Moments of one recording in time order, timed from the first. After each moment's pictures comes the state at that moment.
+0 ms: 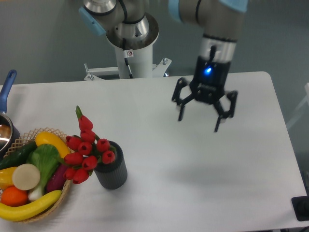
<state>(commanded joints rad) 2.62 -1.73 -1.73 -0.80 1.00 1.01</state>
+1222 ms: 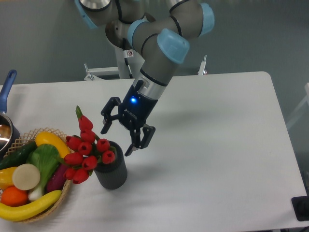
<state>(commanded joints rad) 2.47 -1.77 -1.88 -0.73 0.78 1.19</state>
